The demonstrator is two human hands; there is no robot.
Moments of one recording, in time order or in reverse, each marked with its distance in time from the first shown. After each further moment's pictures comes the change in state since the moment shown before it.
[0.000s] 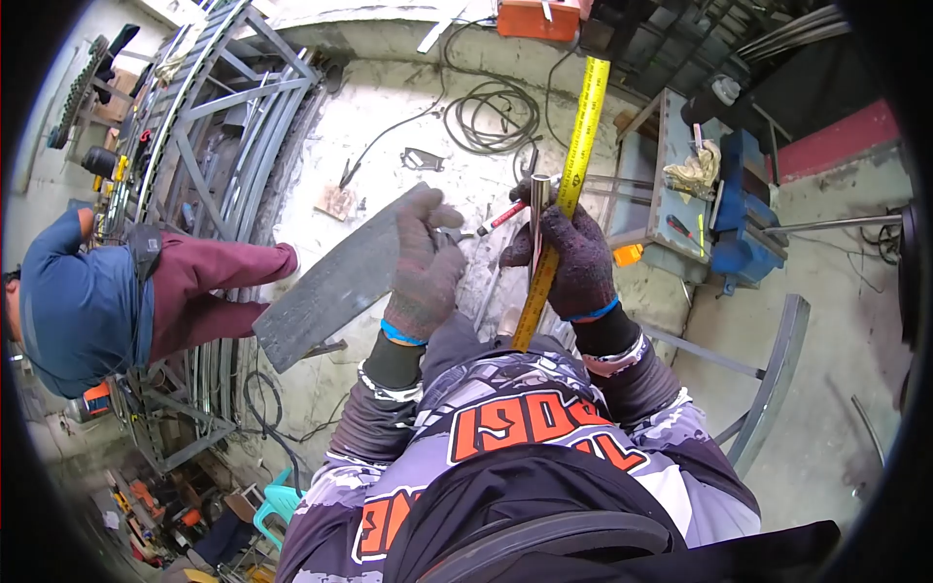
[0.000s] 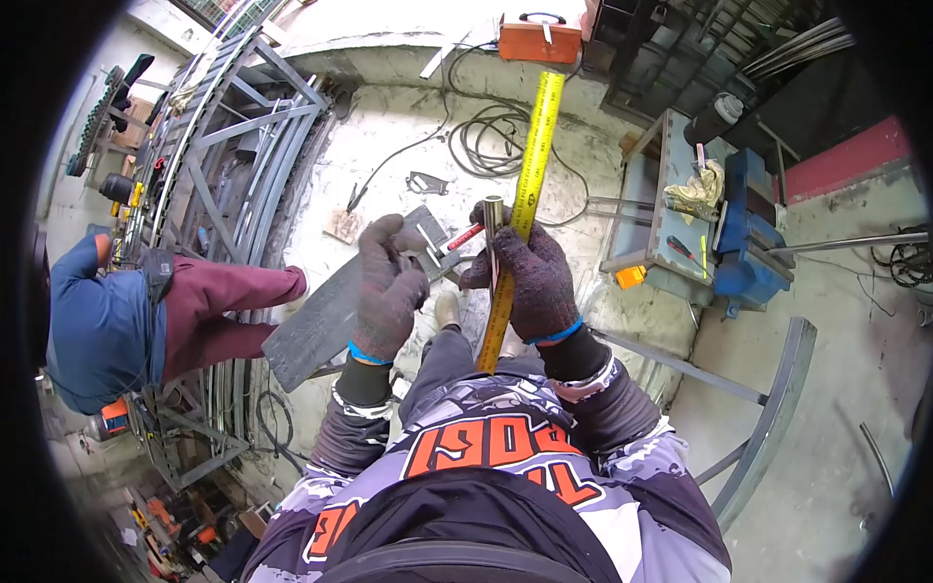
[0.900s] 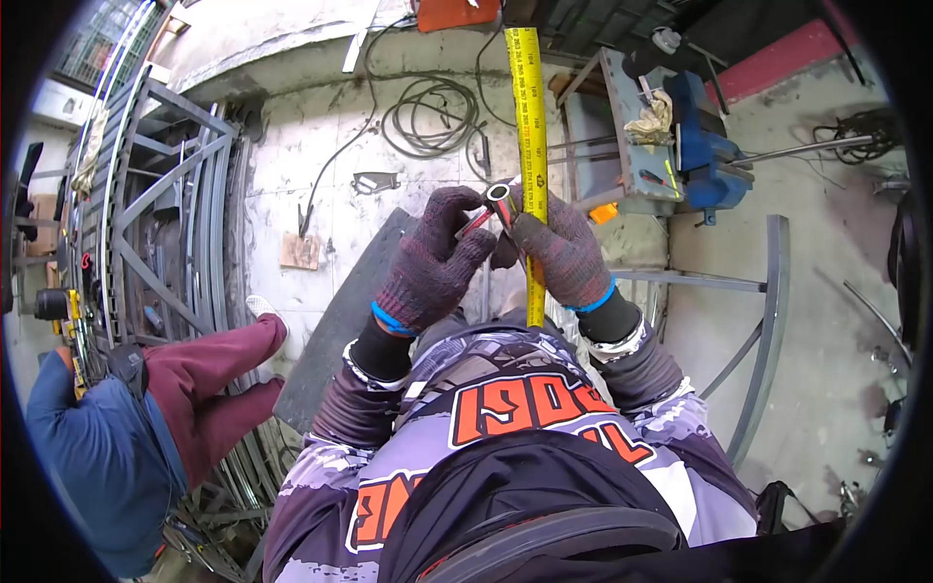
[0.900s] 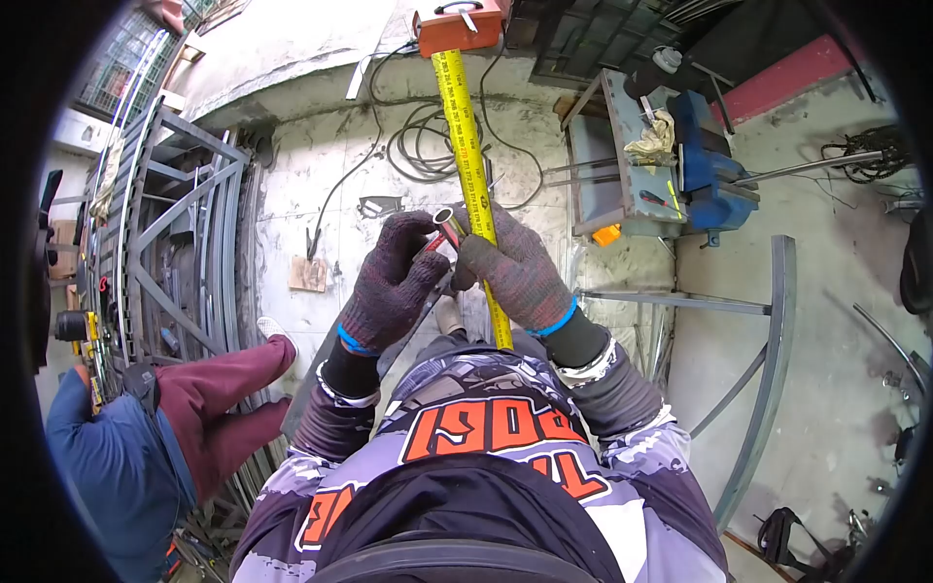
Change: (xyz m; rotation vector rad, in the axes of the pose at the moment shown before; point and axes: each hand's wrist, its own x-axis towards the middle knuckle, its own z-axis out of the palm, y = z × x) left_hand 0.137 0.010 -0.091 0.256 -0.681 0.019; right_hand 0.073 0.032 0.090 -0.402 0.144 -0.038
